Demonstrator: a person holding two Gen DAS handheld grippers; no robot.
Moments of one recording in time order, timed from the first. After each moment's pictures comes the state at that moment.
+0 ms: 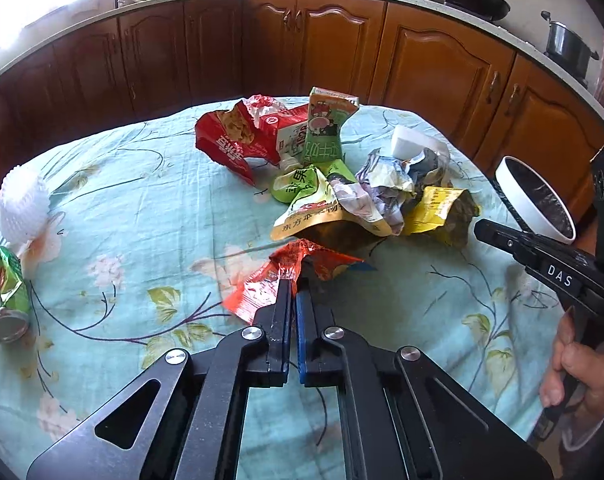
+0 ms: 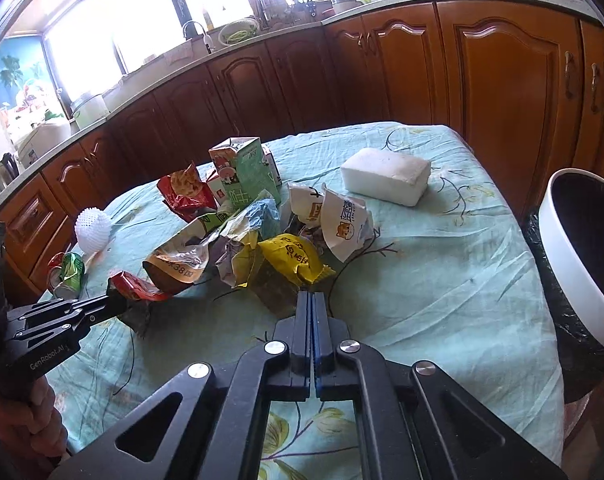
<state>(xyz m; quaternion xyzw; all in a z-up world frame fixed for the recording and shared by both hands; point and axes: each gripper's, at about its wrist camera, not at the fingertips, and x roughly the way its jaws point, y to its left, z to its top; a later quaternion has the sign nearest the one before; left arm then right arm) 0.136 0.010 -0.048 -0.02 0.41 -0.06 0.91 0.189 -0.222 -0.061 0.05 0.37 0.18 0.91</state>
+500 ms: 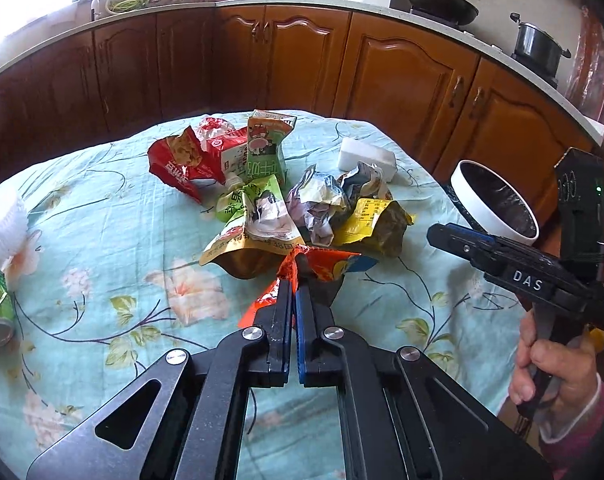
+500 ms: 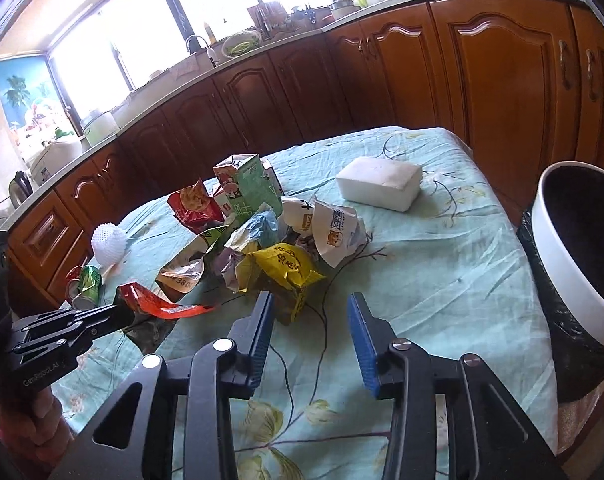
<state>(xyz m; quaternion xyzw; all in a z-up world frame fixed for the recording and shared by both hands) 0.125 -0.021 -0.024 -0.02 0.40 -0.11 0.91 0.195 -0.233 -0.056 0.08 0.37 0.20 0.90</state>
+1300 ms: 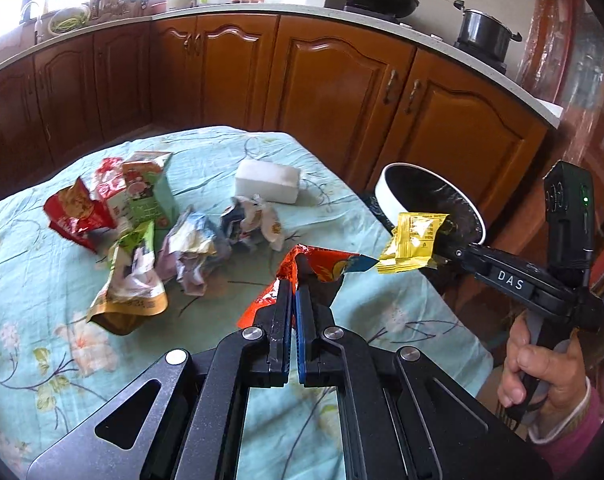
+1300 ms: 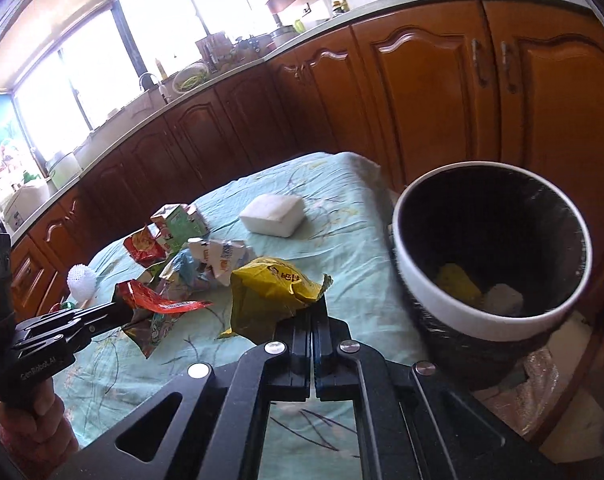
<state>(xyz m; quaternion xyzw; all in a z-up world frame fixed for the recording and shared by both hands) 0.148 -0.112 -0.004 -0.01 0.38 -0.21 0.90 0.160 -0.349 -0.030 0.12 0.34 0.10 0.93</state>
